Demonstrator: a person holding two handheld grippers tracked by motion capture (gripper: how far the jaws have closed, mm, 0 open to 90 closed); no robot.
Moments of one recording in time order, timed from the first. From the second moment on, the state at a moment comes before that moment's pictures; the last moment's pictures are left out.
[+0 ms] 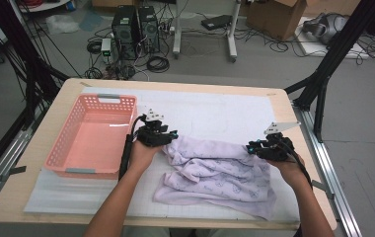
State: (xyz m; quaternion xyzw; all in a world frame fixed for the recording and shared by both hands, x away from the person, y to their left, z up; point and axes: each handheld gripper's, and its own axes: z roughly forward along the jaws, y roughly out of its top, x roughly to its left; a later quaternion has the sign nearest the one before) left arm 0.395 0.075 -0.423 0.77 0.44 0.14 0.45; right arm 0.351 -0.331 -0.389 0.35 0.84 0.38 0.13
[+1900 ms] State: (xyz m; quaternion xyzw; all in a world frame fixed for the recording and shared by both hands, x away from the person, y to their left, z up) left arm 0.436 0.061 -0.409 0.71 0.46 0.25 0.47; right arm 0.460 -0.319 -0.416 0.43 0.80 0.40 0.11
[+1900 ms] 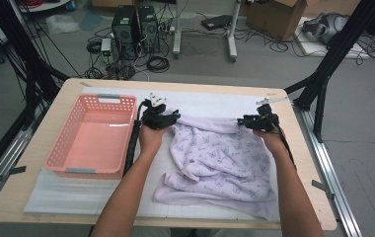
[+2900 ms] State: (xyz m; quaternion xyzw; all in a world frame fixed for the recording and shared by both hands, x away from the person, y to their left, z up) left arm 0.437 0.034 -0.446 0.79 0.46 0.16 0.39; right arm 0.438 -0.350 -0.386 0.49 0.74 0.39 0.23
